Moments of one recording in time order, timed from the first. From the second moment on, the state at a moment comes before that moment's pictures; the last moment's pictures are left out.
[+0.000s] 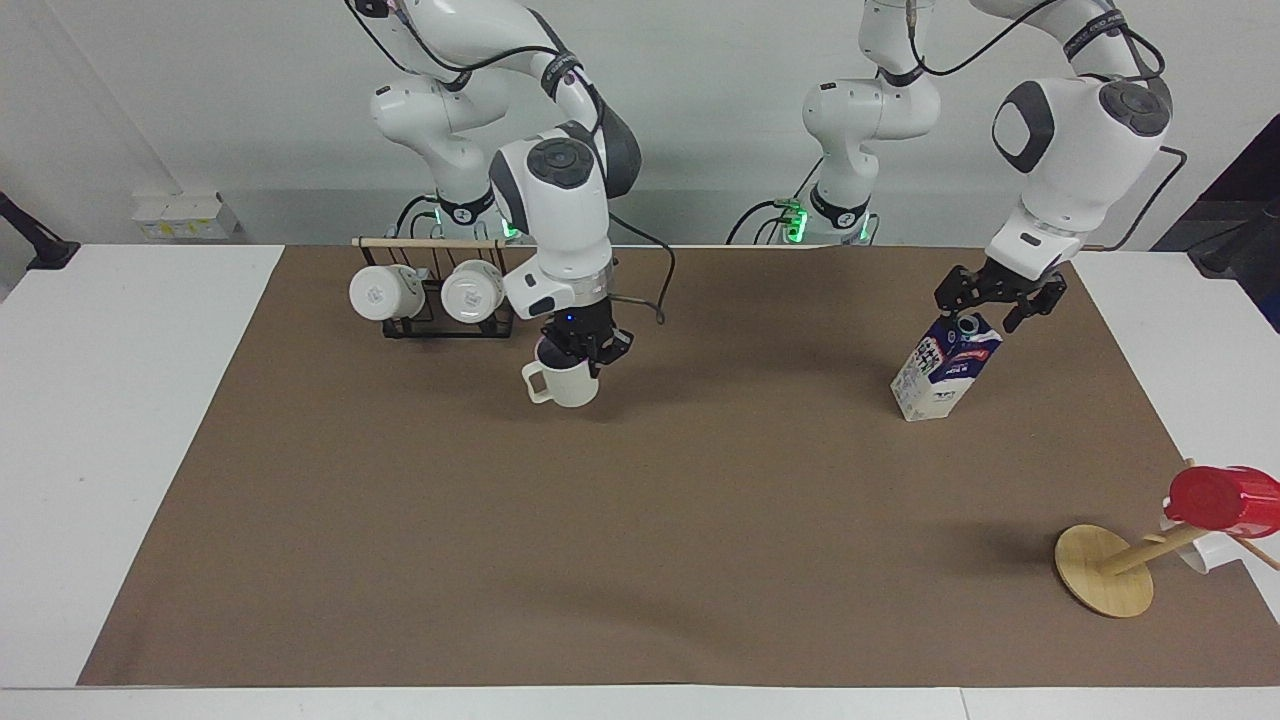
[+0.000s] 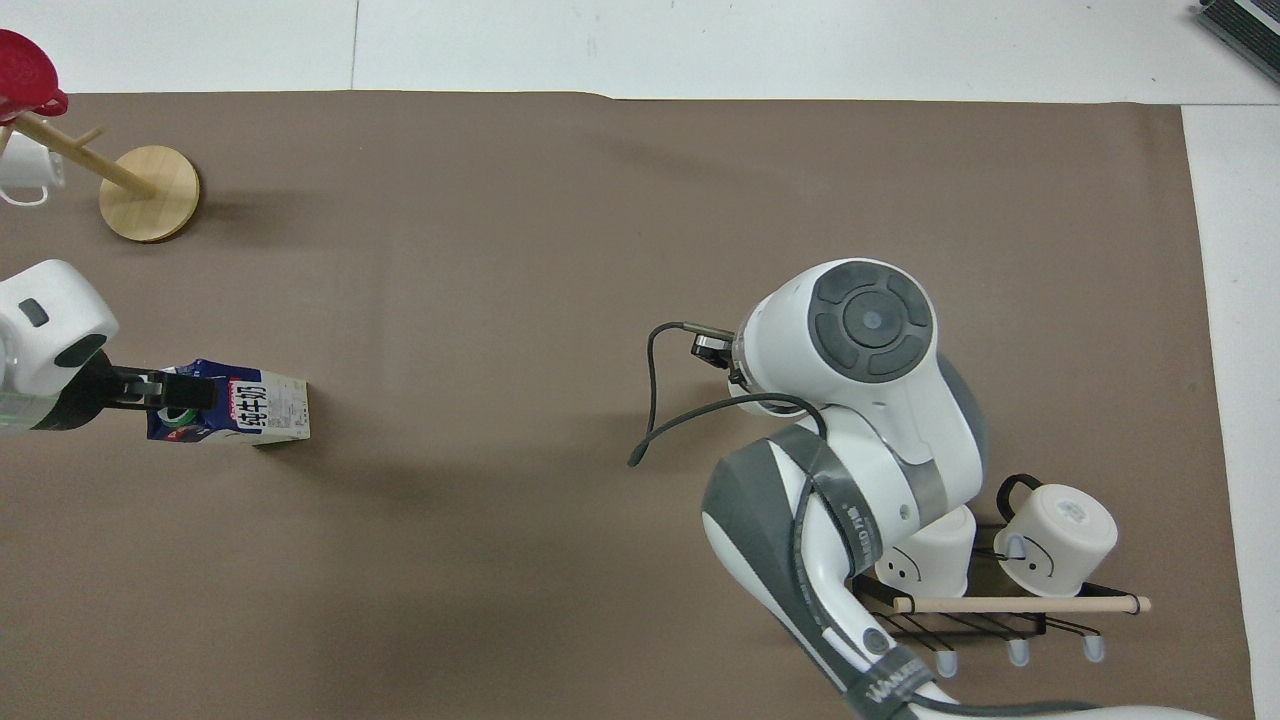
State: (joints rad) left arm -0.05 -0.15 0.05 -2.12 -0.03 2.03 0.13; right arm 0.46 0.23 0.08 -1.85 -0.03 2.14 0.94
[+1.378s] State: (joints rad) left arm -0.05 -0.13 0.05 -2.18 -0.03 2.13 0.13; right arm 0.58 0.38 0.08 -1.79 -0.12 2.27 1.17
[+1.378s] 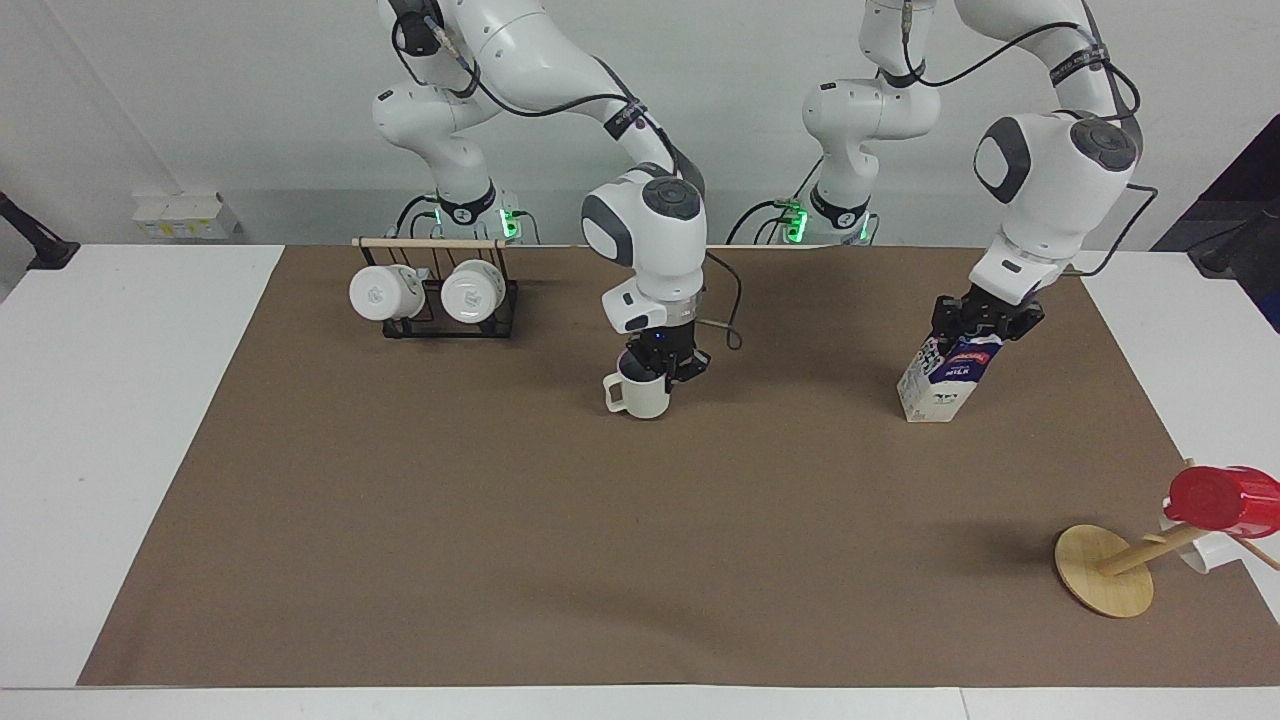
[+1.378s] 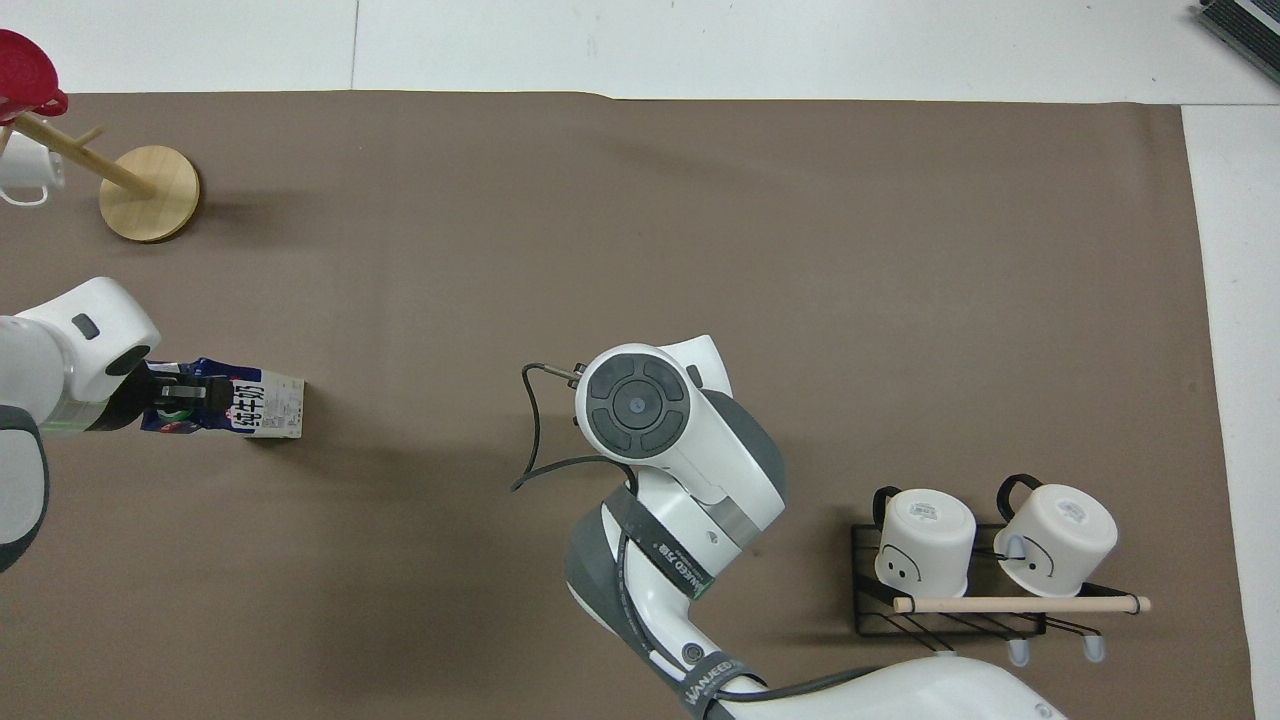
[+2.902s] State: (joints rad) left arm -0.28 -0.13 -0.01 -1.97 -0.03 1.88 -0.39; right arm 0.47 0.17 0.07 -1.76 -0.12 2.07 0.84
